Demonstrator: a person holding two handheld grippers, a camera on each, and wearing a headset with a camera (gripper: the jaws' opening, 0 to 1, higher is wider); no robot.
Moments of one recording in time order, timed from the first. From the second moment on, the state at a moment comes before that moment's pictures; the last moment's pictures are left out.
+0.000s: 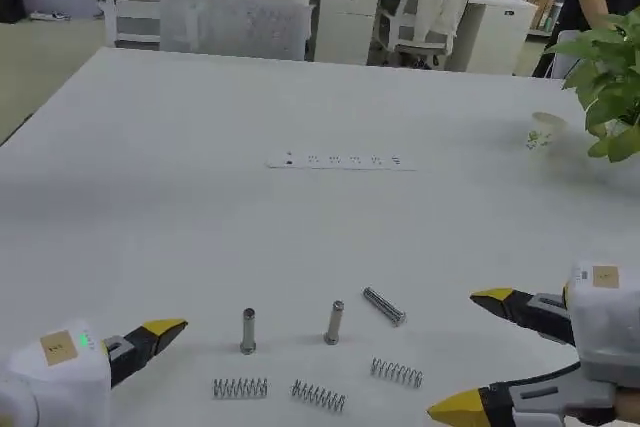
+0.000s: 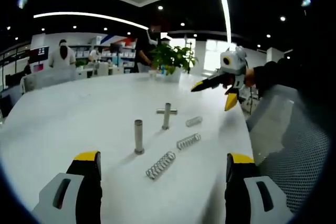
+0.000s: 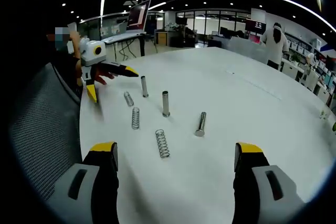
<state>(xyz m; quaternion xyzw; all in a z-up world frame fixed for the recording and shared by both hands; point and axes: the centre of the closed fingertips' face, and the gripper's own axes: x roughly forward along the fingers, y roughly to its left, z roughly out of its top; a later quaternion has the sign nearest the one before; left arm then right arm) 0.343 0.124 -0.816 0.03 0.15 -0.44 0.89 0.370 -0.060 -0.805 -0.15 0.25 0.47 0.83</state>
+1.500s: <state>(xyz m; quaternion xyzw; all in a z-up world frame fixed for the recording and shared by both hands) 0.345 0.116 -0.815 0.05 0.16 -0.45 0.88 0.365 -0.069 -0.814 -0.13 0.26 0.45 0.84</state>
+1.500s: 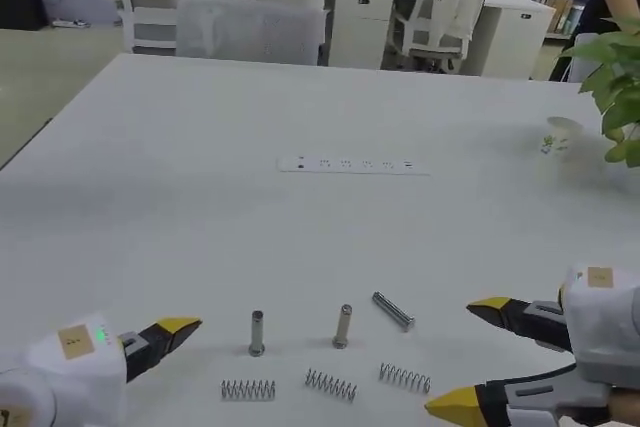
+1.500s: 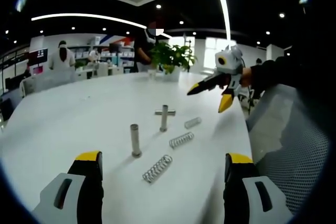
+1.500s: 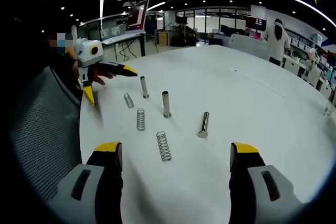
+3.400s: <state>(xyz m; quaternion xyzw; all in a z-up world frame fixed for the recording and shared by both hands) 0.347 0.121 -0.812 0.03 0.15 -0.44 0.88 0.419 -0.056 -0.804 -0.17 0.28 0.43 0.84</state>
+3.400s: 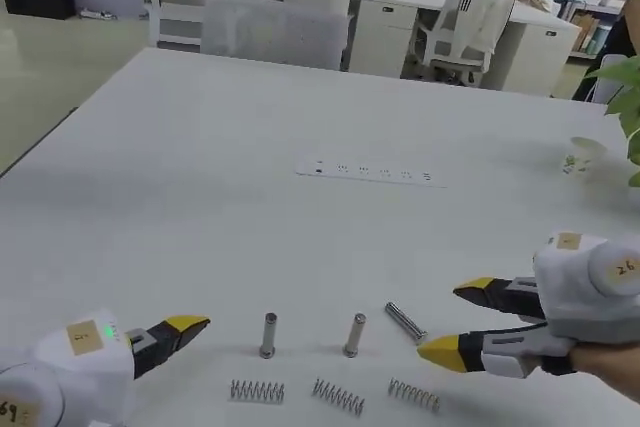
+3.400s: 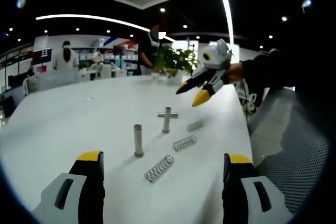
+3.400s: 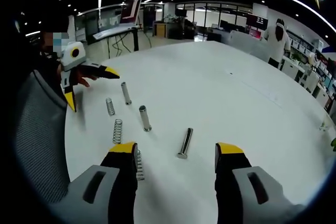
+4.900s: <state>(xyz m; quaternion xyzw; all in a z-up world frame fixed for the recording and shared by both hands) 0.347 0.120 -0.813 0.03 0.15 -0.43 0.89 0.468 -0.031 -0.855 -0.20 0.42 0.37 0.80</state>
